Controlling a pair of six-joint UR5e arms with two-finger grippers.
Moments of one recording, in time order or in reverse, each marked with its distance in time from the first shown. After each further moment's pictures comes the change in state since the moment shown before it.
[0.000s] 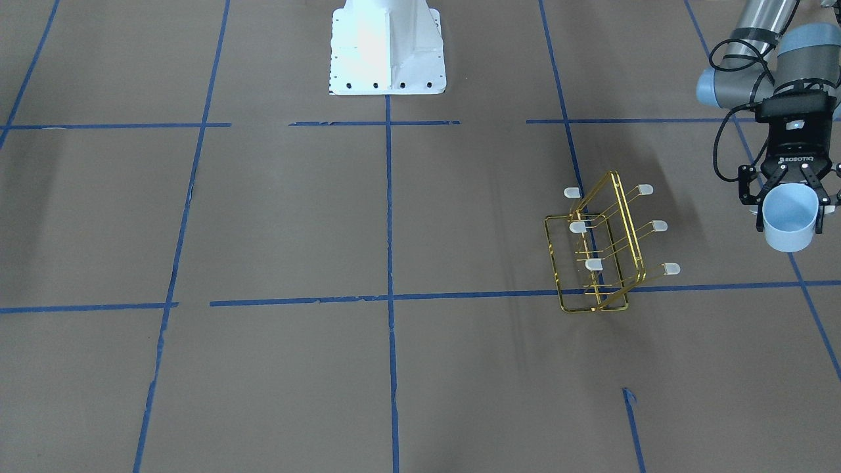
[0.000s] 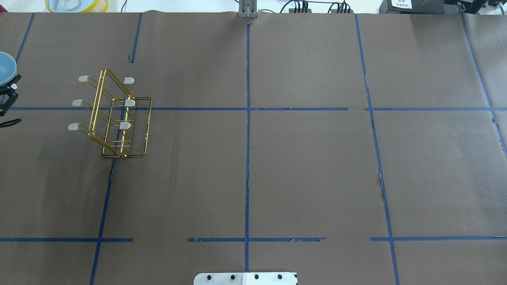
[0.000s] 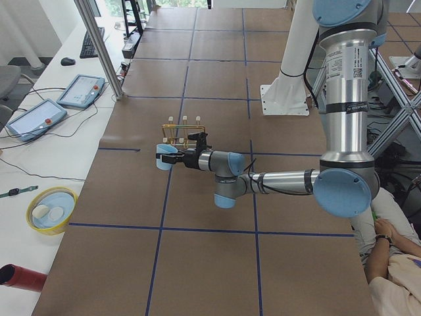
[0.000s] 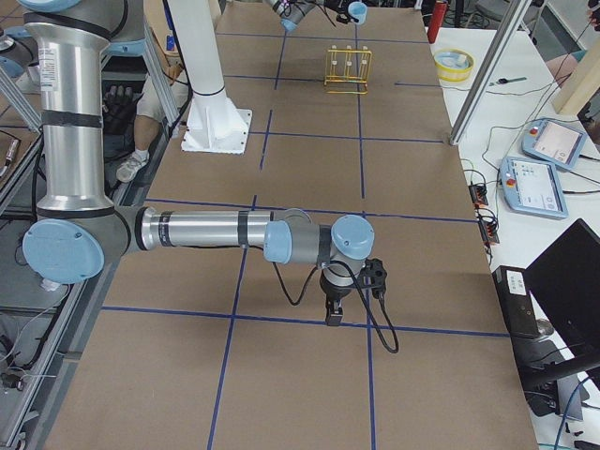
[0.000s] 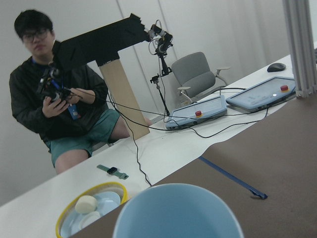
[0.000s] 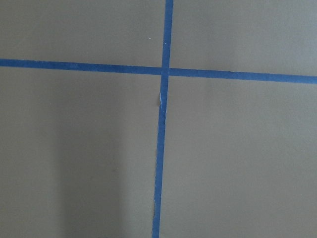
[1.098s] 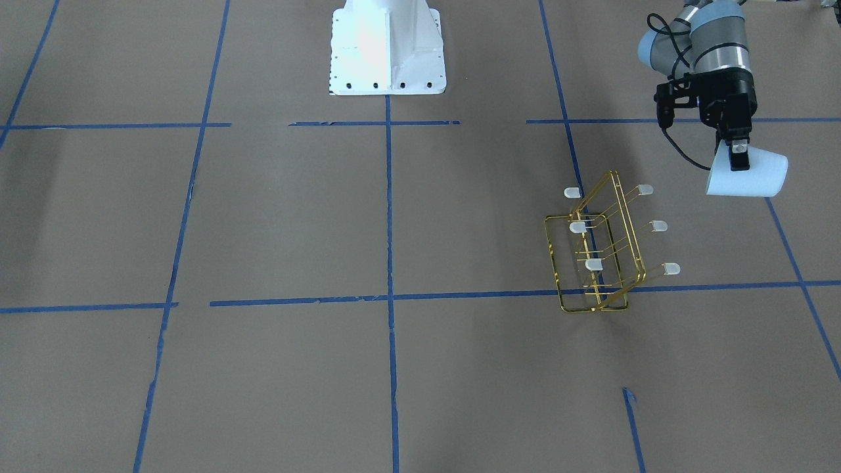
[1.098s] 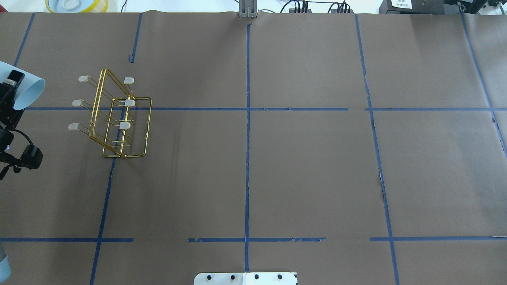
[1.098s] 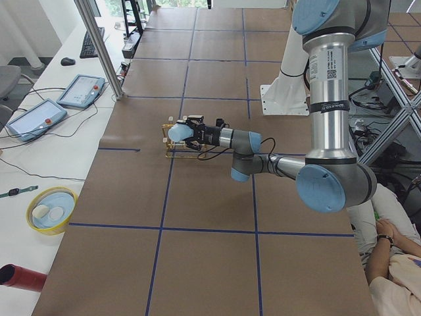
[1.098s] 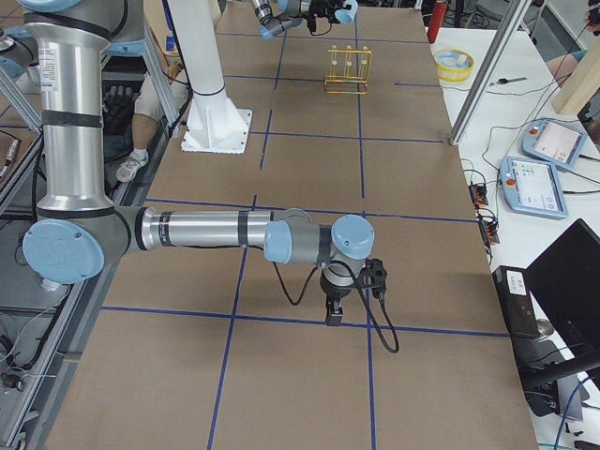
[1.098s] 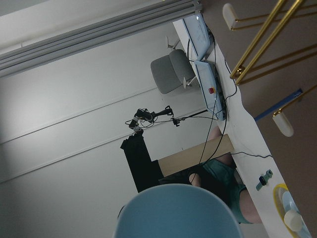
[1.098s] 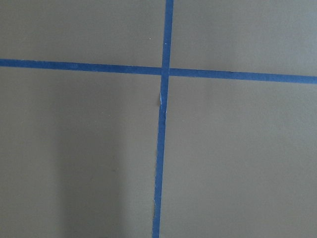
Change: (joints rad) left arm 0.388 0.022 -0.178 0.008 0.614 1.391; right arm 0.000 0.001 0.000 0.000 0.000 0.000
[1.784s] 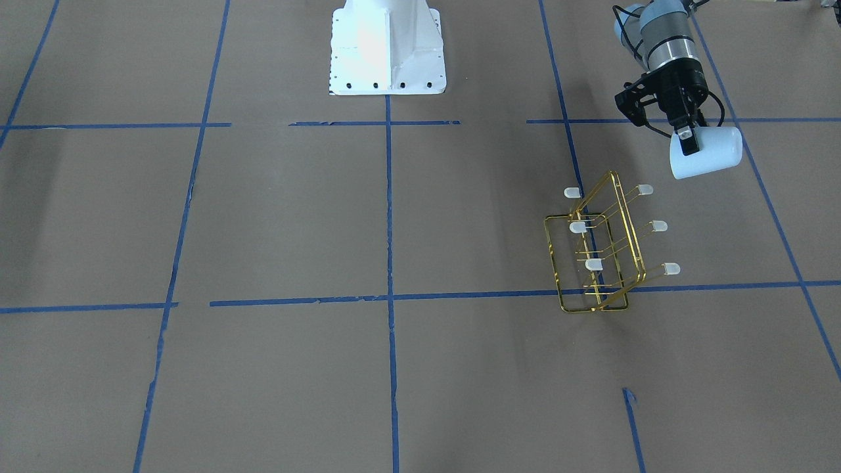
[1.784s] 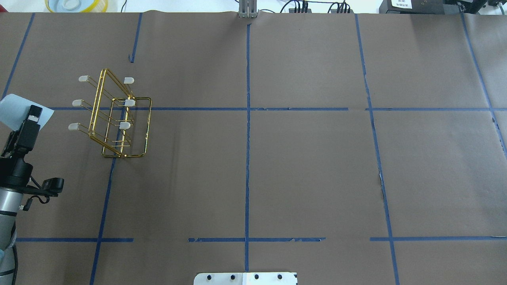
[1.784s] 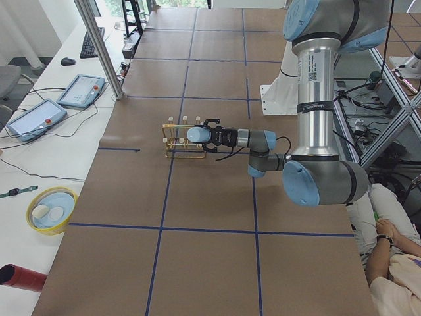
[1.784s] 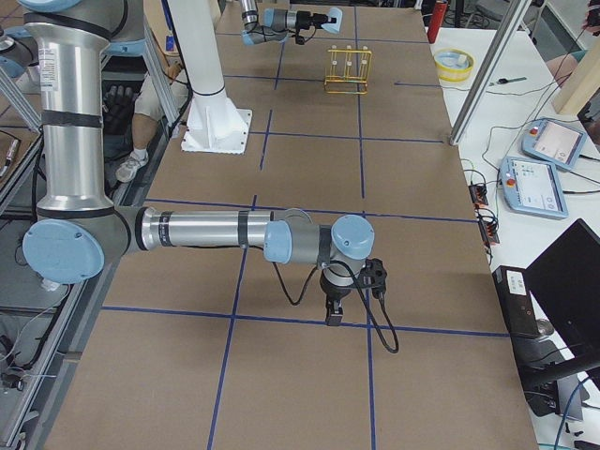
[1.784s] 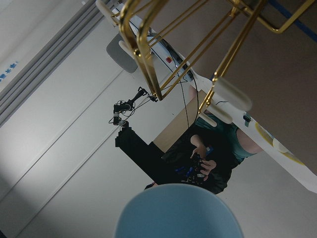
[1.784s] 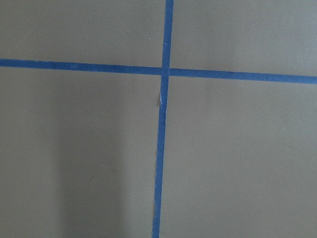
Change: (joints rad) left arm 0.237 -0.007 0.001 0.005 0.347 0.376; right arm 0.000 0.000 0.000 0.000 0.000 0.000
